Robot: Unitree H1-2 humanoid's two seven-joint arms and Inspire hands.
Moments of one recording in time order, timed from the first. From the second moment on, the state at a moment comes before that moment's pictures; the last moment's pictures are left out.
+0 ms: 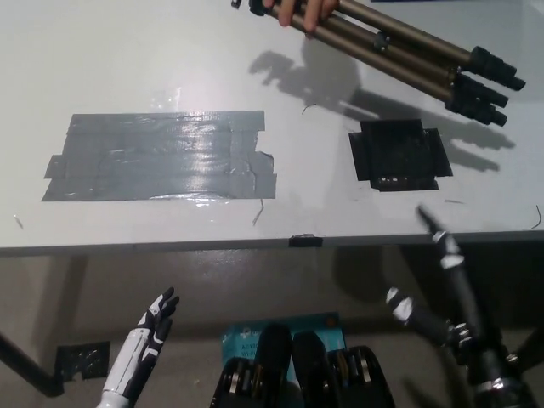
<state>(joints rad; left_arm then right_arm) -0.02 0.20 -0.10 0.29 0.13 -0.34 -0.04 -0.07 -0.10 0.11 -0.17 -0.34 -0.17 -0.06</state>
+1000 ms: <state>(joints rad) -0.02 0.20 -0.11 0.31 0.14 -0.35 -0.04 -0.83 -0.18 0.11 0.02 -0.83 0.22 0.08</state>
